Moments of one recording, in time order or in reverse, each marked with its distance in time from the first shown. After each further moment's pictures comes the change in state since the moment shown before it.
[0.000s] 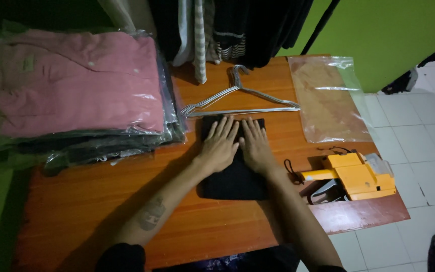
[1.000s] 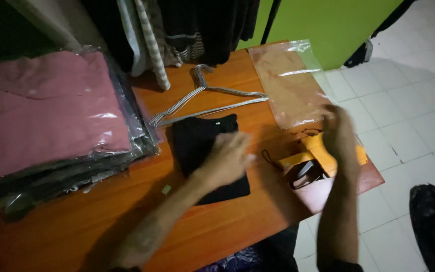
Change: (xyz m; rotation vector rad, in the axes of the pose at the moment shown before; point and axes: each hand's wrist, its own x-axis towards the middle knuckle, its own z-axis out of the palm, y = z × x) left_hand 0.010 0.099 -0.067 -0.387 -0.133 0.143; right_hand -0.112 0.138 -0.183 -0.306 0.573 0.123
